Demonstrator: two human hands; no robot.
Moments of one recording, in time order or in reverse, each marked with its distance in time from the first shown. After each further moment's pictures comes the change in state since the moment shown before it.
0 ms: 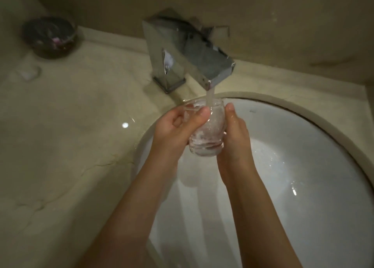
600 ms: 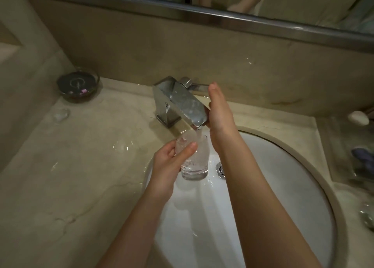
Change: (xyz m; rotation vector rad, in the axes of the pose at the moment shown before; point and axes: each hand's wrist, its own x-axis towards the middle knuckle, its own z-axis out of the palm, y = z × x) left_hand -0.023 0.027 -0.001 -0.060 0.024 -0.069; right_hand -0.018 -0.106 0.052 -0.171 -0.153 -0.255
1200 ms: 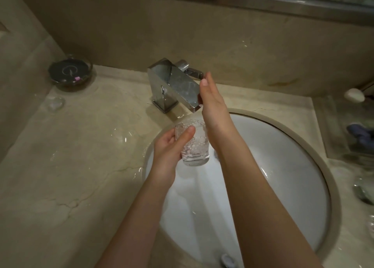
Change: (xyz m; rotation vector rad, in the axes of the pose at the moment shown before) left_hand -0.012 -0.001 0.005 -0.025 -0.028 -0.007; right_hand -0.031 0.014 -0.007 -0.065 -0.076 -0.063
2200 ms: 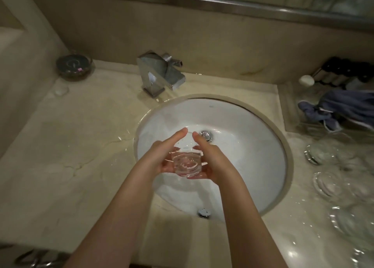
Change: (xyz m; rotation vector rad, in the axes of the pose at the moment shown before) left_hand -0.065 -0.009 0.002 0.384 -0.027 -0.495; right_hand -0.129 0.052 -0.068 0.019 -0.081 0.643
